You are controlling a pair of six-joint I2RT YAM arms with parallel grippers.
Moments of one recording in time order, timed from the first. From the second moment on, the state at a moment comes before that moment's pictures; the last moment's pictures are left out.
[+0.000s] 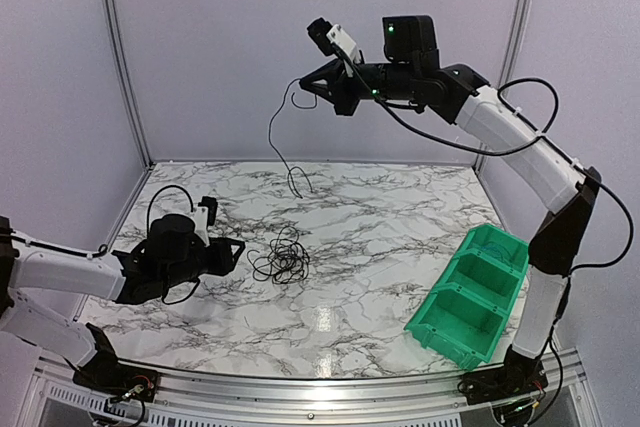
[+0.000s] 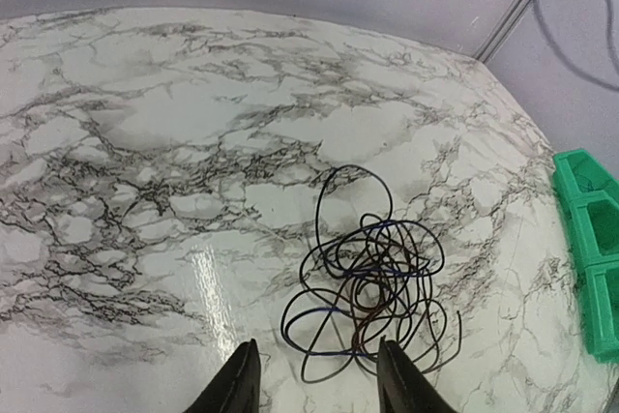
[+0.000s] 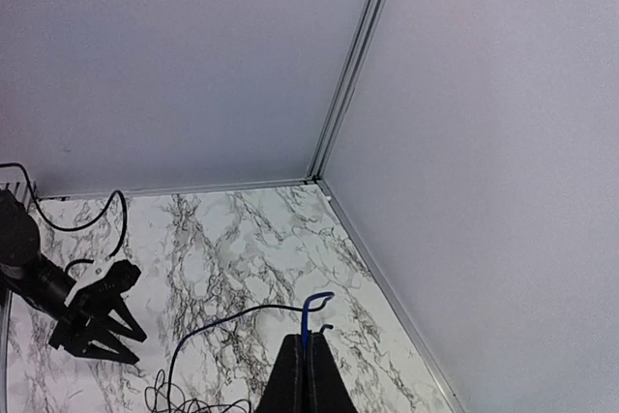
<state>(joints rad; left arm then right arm) -0.77 1.32 0.45 0.38 -0.17 -0.50 0.72 1.89 2.20 -0.51 -0.41 -0.34</state>
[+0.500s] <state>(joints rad) -0.77 1.19 0.62 0.37 -0.14 -0.39 0.72 1.83 1.90 -0.50 -0.37 -0.37</state>
